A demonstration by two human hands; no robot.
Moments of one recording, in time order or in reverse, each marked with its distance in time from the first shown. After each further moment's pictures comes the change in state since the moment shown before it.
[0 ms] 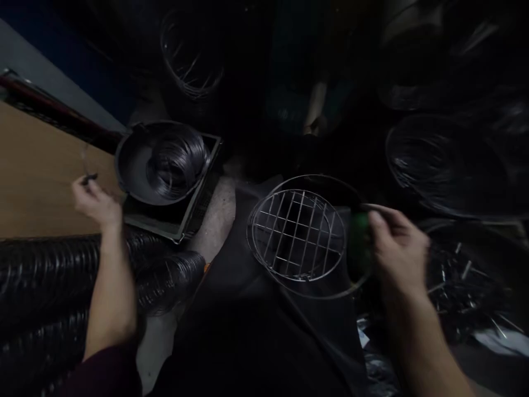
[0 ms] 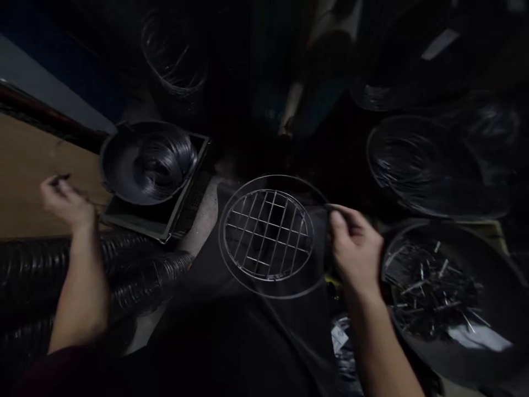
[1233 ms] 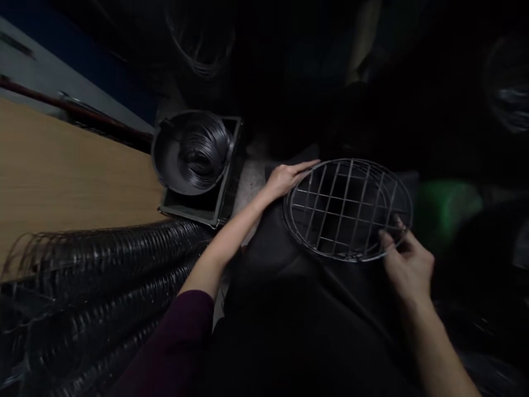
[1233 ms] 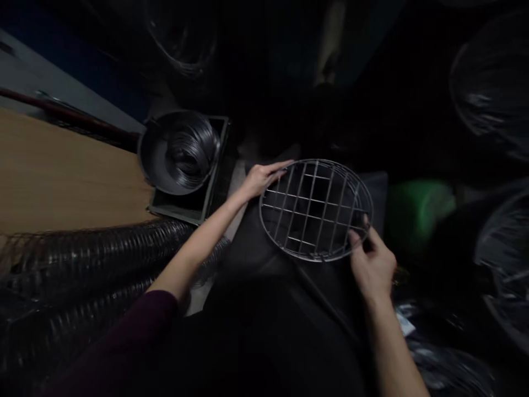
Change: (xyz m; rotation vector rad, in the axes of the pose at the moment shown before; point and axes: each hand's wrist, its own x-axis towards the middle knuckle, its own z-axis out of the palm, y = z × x) left_hand -0.203 0.141 0.149 -0.373 -1.433 0.559; right_hand -0.099 0.071 0.051 -0.107 0.057 0.279
